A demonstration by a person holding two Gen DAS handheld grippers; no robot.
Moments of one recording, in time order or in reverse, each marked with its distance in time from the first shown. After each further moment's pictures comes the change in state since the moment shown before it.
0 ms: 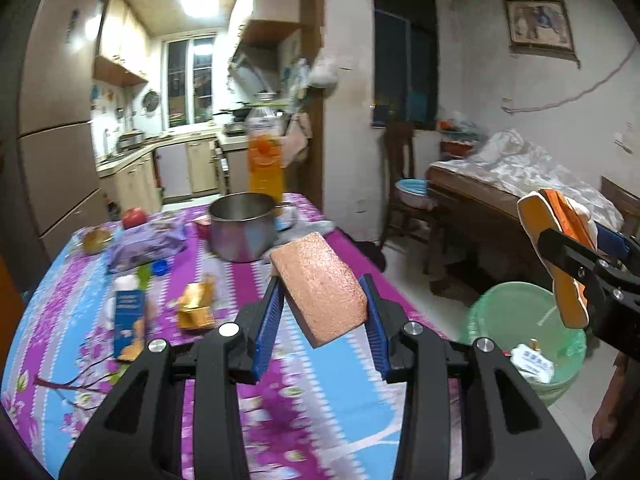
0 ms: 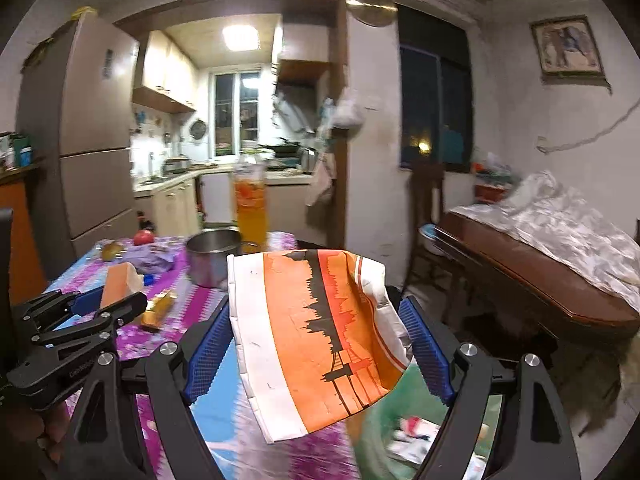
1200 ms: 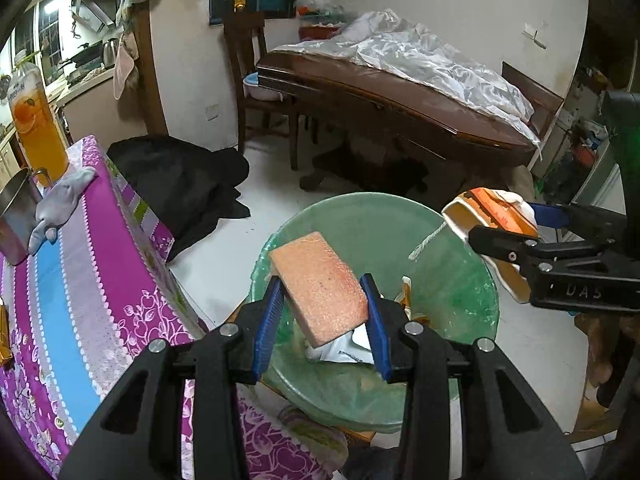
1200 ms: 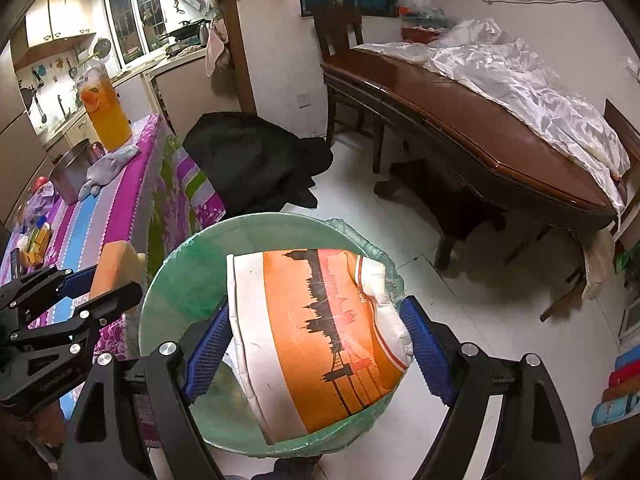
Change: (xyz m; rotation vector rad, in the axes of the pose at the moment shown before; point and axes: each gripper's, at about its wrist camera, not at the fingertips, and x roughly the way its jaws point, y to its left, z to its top) left arm 0.131 -0.212 -0.025 0.222 0.413 -0.412; right arm 0.088 -0.256 -0.078 0.190 0.555 -0.162
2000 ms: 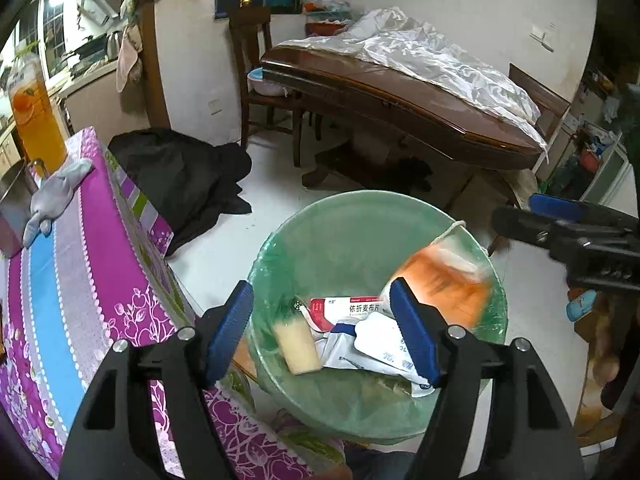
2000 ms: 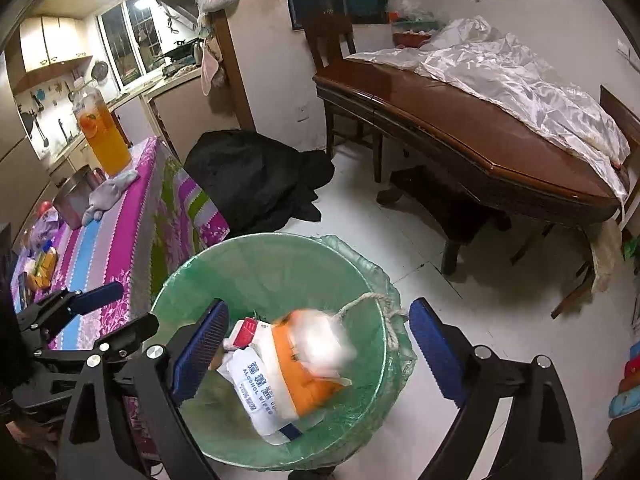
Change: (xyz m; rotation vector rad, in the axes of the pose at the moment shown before) left arm 0.013 0.003 0.003 -0.031 0.010 0.016; right arm -0.004 -0.015 0.005 0.061 -0.056 0.024
